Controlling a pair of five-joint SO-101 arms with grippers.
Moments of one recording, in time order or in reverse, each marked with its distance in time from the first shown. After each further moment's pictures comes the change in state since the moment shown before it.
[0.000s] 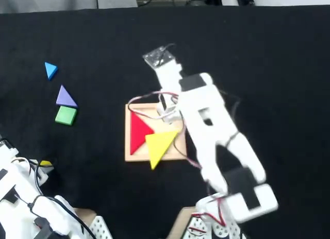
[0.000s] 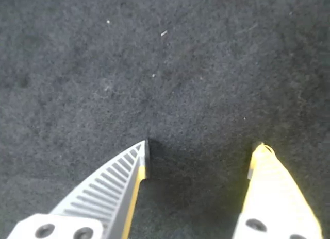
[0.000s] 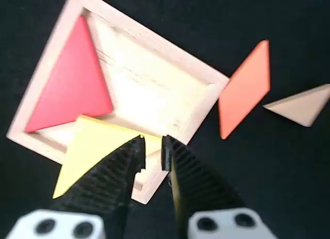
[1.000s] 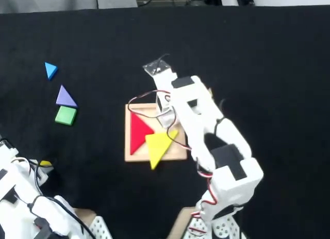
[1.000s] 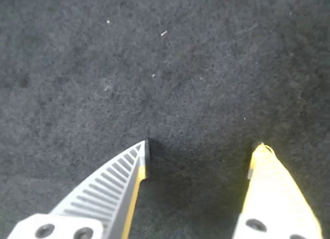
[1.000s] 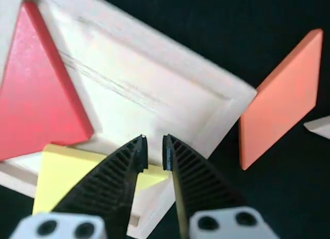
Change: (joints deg) left arm 0.0 0.0 0.0 0.0 0.0; right arm 0.5 13.7 0.3 -8.4 0.2
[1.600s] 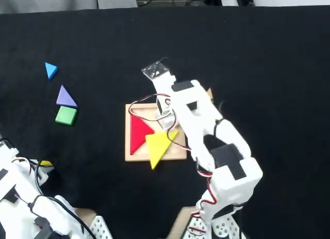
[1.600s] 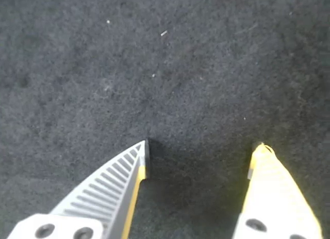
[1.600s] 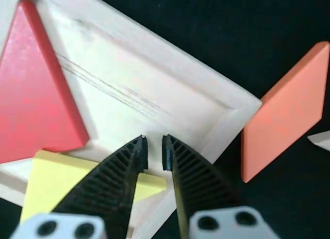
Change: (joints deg) left arm 0.0 0.0 0.0 0.0 0.0; right arm 0.0 0.0 2.6 -4.0 2.9
